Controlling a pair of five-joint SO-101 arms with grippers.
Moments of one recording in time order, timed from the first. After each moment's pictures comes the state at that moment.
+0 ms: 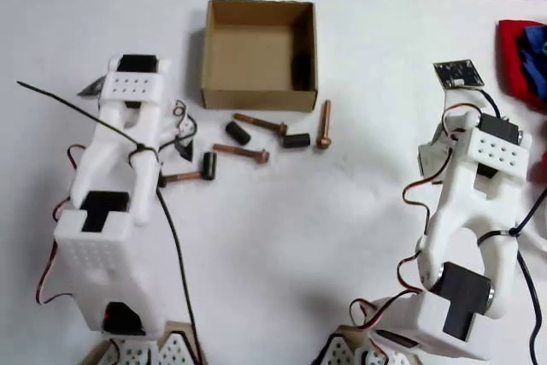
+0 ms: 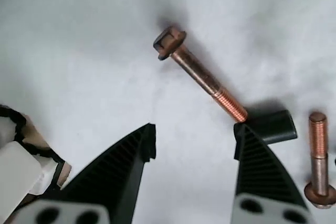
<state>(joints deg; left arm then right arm) -5.3 22.8 -9.9 100.5 63.5 20.1 -3.8 18.7 68.7 31.7</state>
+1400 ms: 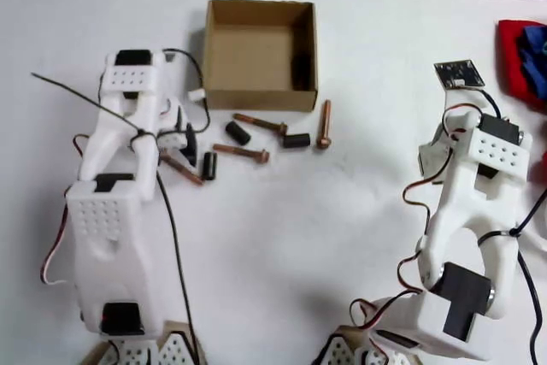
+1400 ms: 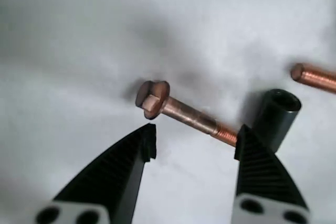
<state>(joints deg) -8.8 40.3 -28.3 98.4 4.5 20.1 -3.8 18.7 68.7 31.7</state>
